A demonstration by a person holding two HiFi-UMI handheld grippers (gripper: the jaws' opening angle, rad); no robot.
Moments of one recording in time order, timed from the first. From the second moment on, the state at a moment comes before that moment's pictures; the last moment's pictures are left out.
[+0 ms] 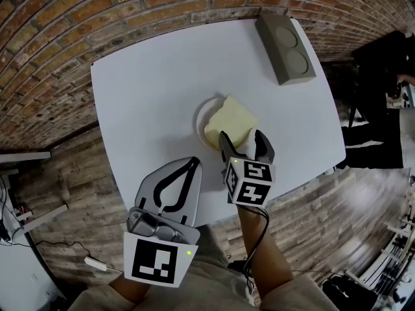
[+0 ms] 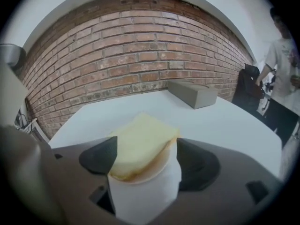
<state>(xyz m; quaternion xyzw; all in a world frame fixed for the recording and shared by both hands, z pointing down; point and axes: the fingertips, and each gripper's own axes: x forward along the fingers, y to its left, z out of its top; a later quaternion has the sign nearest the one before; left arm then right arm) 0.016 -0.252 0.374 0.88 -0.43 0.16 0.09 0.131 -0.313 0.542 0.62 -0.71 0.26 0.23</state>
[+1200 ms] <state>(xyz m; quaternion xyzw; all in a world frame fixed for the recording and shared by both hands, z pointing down) 0.017 -0.229 0.354 0.89 -0.42 0.14 0.08 0.107 -0.273 0.380 0.63 -0.77 0.09 0.08</state>
